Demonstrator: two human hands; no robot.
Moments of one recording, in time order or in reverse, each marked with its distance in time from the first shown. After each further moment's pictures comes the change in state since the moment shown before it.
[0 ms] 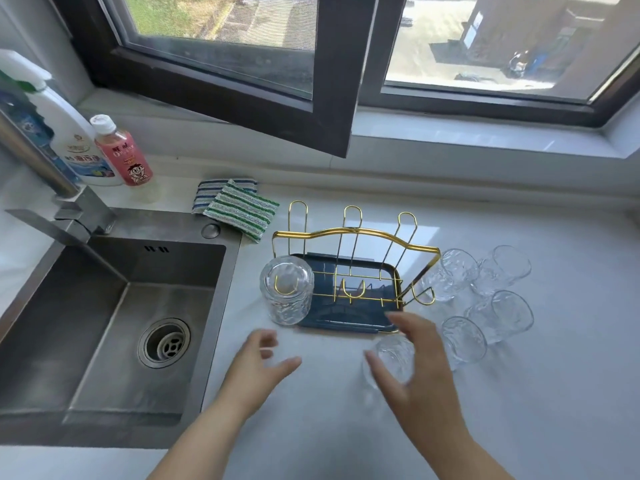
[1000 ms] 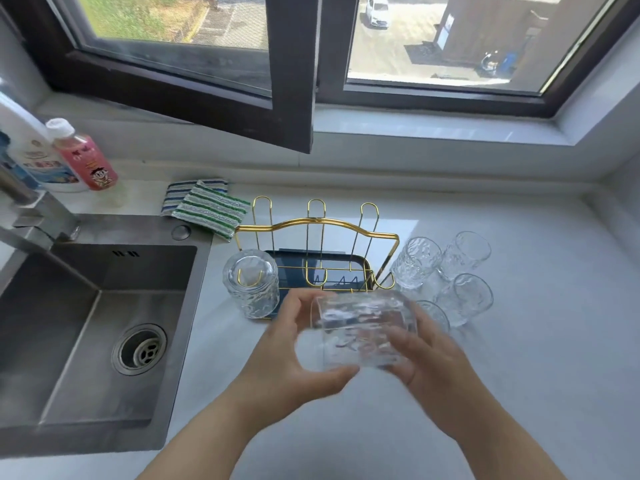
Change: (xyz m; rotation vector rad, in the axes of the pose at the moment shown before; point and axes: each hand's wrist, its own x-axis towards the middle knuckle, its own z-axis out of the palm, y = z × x) left_hand -0.063 0.092 0.025 -0.197 -0.350 0.479; right_hand 0.005 -0.012 -0.063 0.979 -0.361 0.411
